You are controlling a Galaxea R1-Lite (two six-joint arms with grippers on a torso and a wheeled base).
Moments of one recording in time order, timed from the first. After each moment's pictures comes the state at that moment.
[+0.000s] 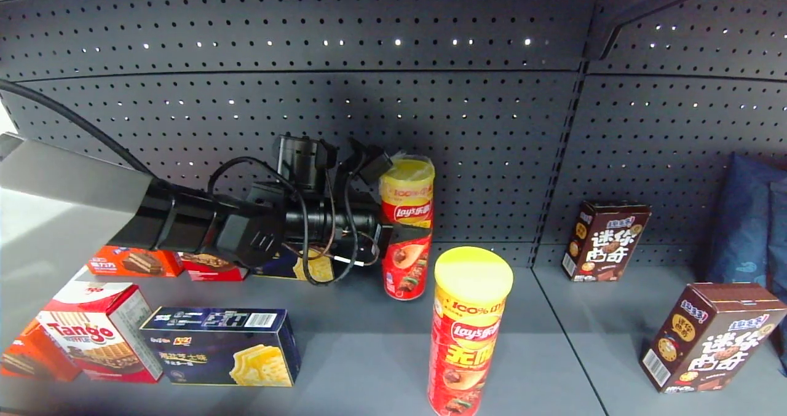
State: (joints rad) left arm -0.41 2.08 -1.33 -0.36 -0.71 0.17; right arm 0.00 0.00 0.00 0.00 0.01 -0.01
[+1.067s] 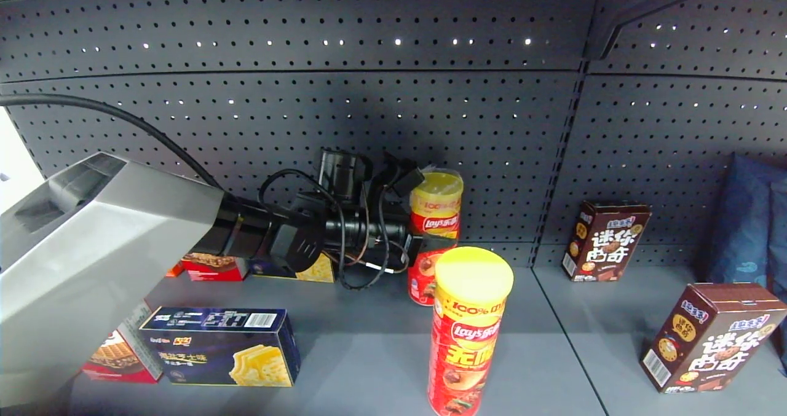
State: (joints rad) left arm -0.48 2.21 -1.45 -0.37 -0.71 0.18; right arm 0.00 0.00 0.00 0.00 0.01 -0.01
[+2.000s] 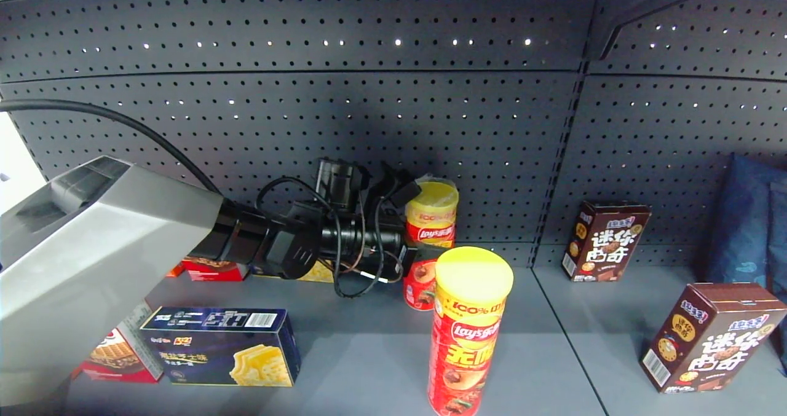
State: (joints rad) left arm -0.47 2.21 -1.40 -0.37 -0.71 0.25; right arm 0.00 0.00 0.00 0.00 0.01 -0.01
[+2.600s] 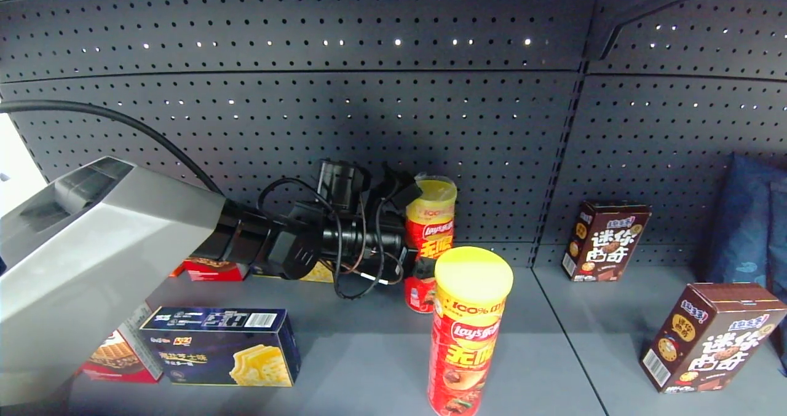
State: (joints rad) left arm -0.47 2.21 -1.40 -0.36 -0.71 0.24; right arm 0.00 0.00 0.00 0.00 0.01 -0.01
